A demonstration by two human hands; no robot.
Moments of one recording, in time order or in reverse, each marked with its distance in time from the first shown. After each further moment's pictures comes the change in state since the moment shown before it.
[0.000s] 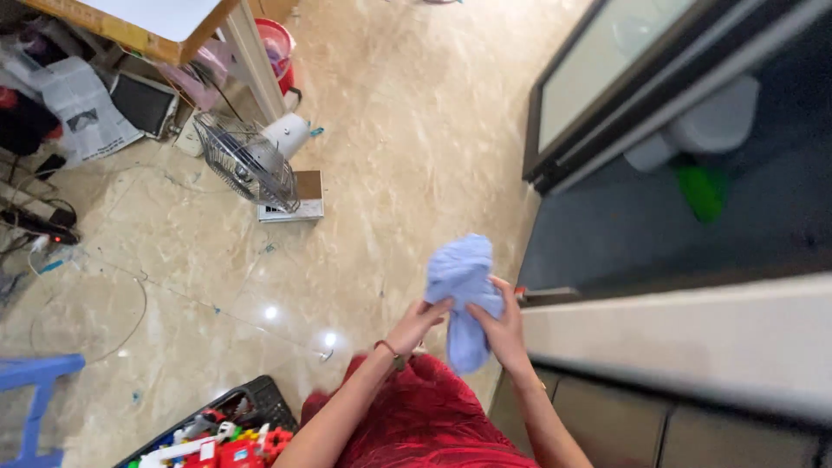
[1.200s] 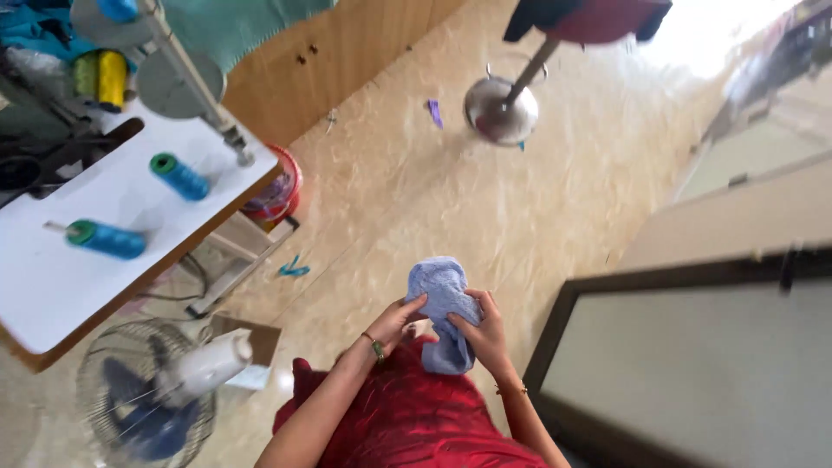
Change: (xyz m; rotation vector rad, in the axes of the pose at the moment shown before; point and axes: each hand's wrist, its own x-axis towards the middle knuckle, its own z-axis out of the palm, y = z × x) left_hand 0.726 0.505 -0.163 -0.352 0.293 -0.127; right_hand 0.906 -0.243 0.196 -0.102 -0.402 -0.183
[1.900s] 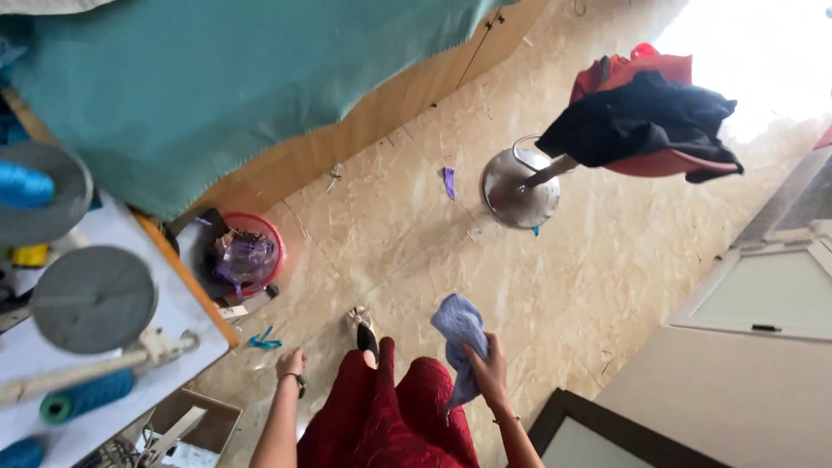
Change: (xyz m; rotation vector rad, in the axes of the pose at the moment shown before) left_hand 0.304 0.092 -0.265 0.175 1.140 -0.162; right_hand 0.386 0.021 0.011 -0.281 -0.035 0.316
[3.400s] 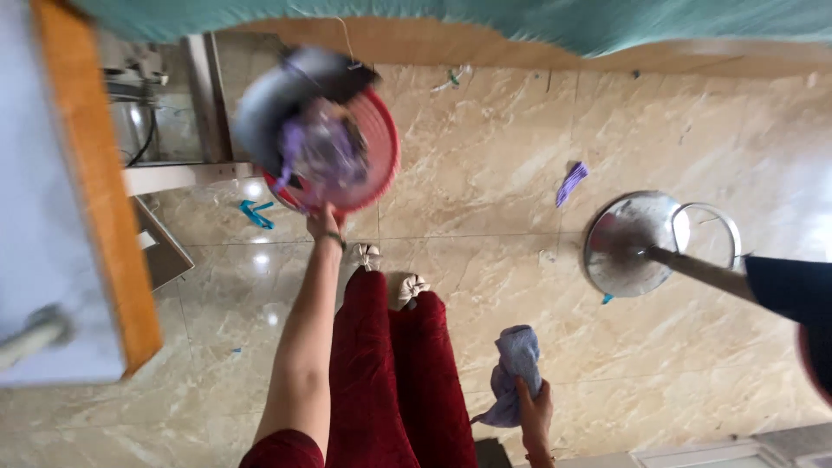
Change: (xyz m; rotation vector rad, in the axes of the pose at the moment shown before) left_hand 0.268 0.041 0.199 -1.339 0.472 -0.381; right_hand 0.280 0.124 0.025 -0.539 -0.158 0.205
